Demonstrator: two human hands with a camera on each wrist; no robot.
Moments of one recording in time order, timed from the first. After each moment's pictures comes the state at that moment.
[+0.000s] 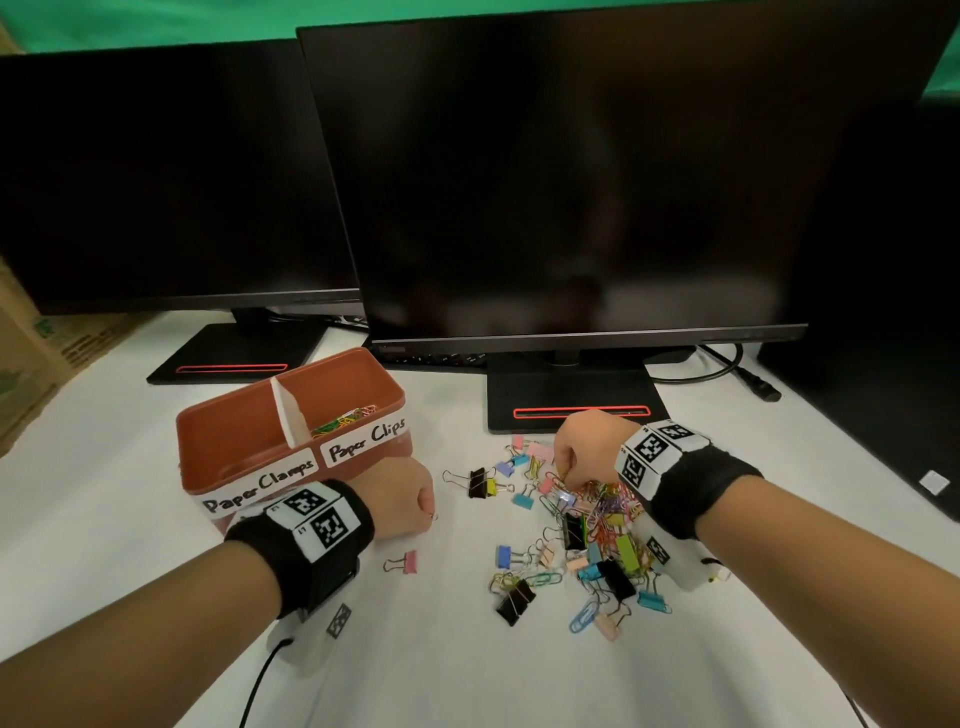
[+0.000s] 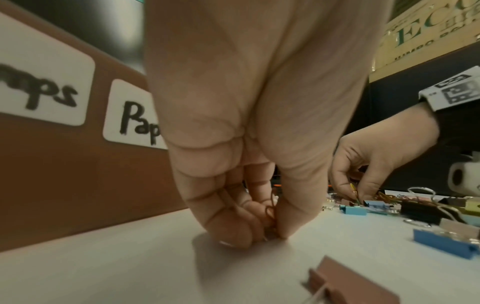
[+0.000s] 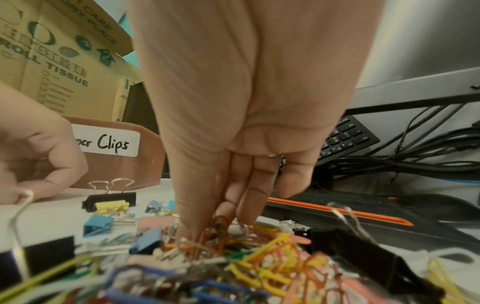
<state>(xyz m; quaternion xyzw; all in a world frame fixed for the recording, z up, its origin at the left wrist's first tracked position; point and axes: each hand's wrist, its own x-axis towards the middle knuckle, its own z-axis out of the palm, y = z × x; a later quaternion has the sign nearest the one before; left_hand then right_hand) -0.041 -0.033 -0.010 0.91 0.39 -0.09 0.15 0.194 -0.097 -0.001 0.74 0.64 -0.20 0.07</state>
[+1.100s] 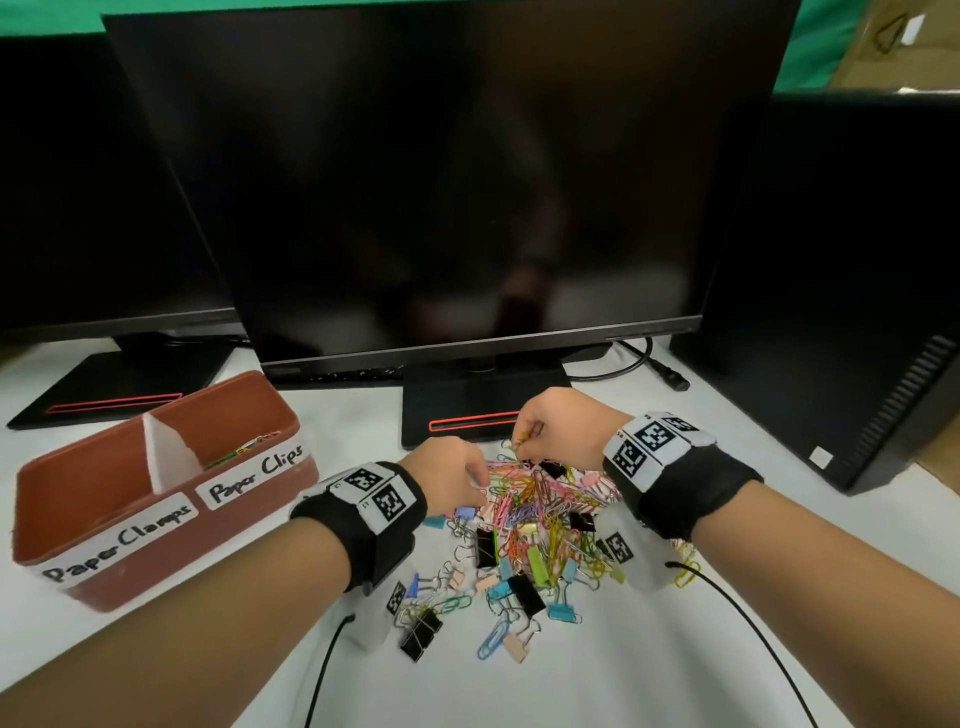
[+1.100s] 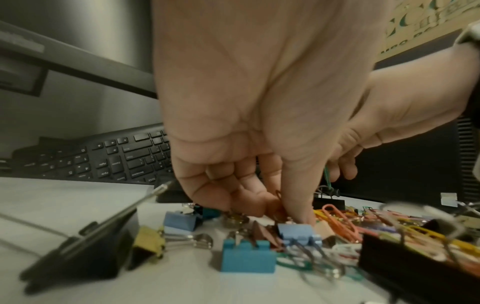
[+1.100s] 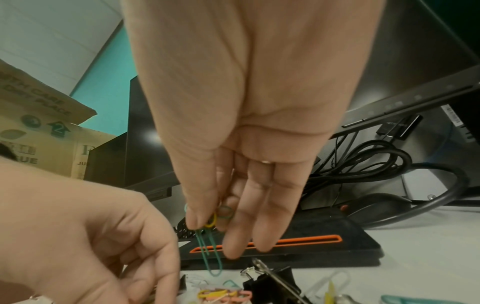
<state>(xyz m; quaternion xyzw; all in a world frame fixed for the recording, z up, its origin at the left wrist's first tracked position) 0.091 -0.055 -0.012 0.92 0.30 -0.04 0.24 0.238 -0.143 0.028 0.74 0.64 -0.18 -0.13</state>
